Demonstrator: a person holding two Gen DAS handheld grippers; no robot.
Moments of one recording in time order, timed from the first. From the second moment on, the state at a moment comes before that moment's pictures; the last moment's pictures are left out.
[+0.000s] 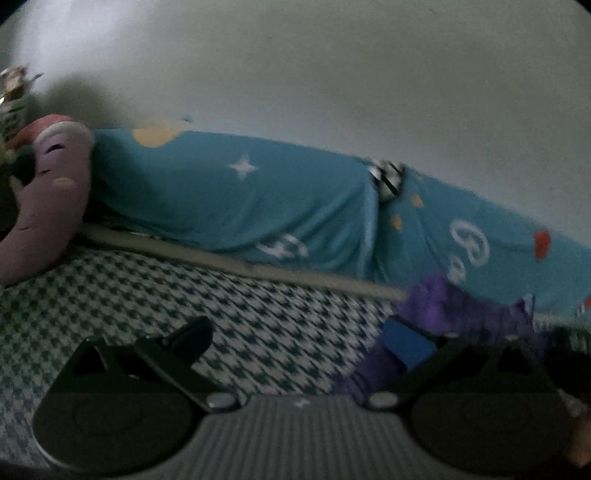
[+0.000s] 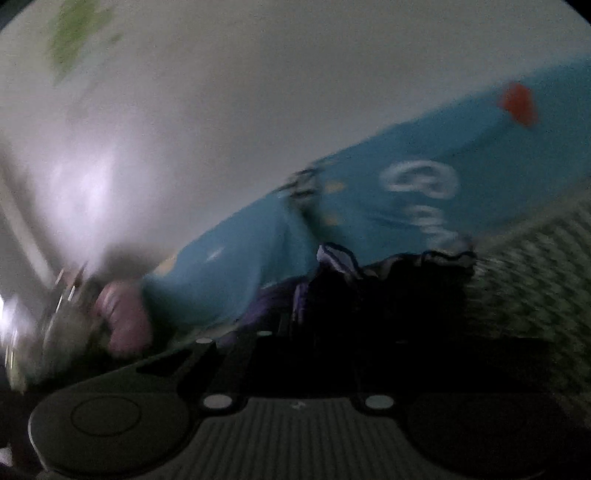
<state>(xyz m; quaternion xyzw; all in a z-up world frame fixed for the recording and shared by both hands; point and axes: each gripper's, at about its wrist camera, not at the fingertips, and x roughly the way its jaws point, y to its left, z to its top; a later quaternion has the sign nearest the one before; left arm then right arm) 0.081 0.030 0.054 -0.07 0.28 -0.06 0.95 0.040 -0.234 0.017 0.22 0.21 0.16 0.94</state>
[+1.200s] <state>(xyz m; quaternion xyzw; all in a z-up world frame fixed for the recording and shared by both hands) 0.087 0.018 0.040 0.00 0.34 -0.20 0.92 0.011 -0.139 -0.003 -0.02 0.28 0.35 0.89</state>
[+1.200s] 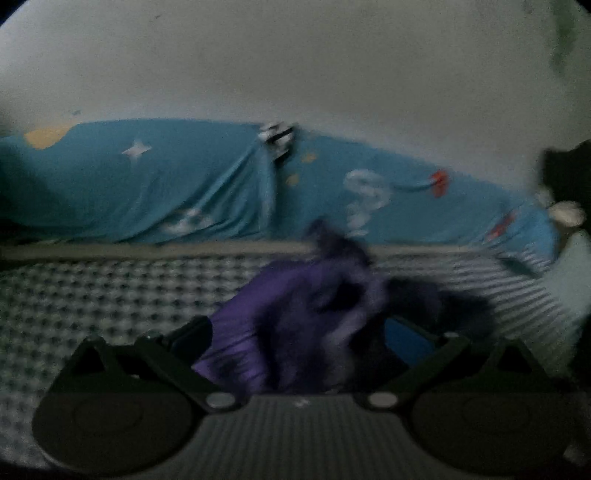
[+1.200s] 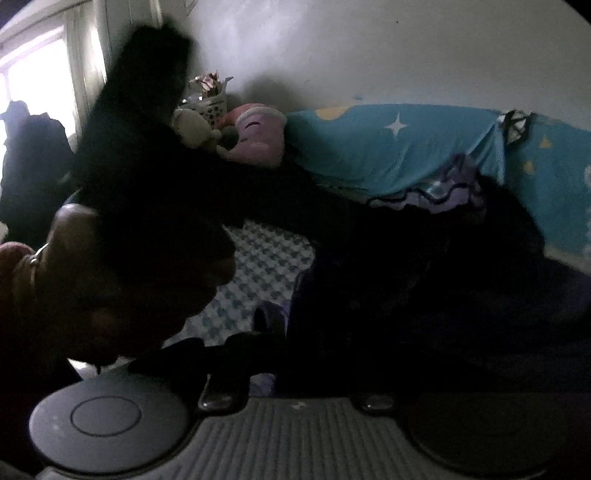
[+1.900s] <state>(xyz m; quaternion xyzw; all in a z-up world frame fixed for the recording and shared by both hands) 0.122 0.070 0.030 -0.05 0.37 0.08 0.92 0.043 -0.242 0.003 0.14 0.30 0.09 0.94</state>
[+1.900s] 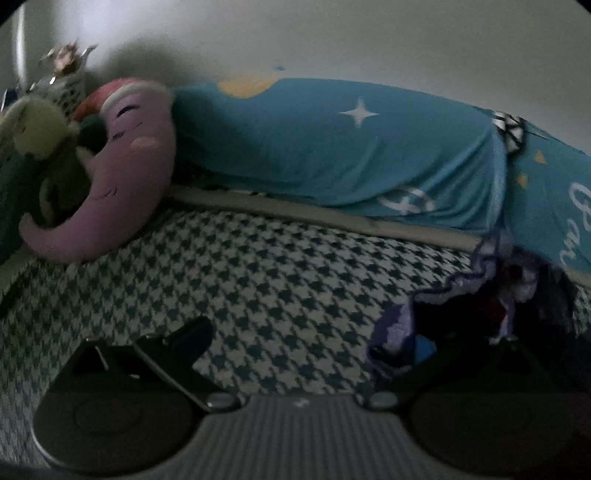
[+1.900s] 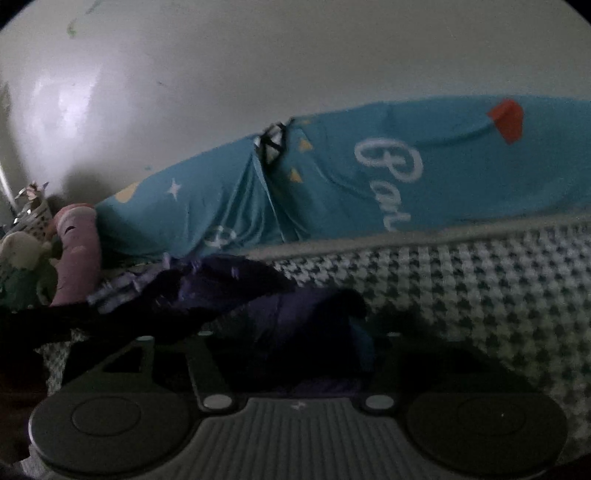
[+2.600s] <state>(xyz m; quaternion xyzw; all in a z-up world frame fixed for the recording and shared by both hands) 0.106 0.116 0.034 -0.19 0.35 0.06 0.91 0.027 -0.260 0.029 0.15 0.22 0.01 0.97</state>
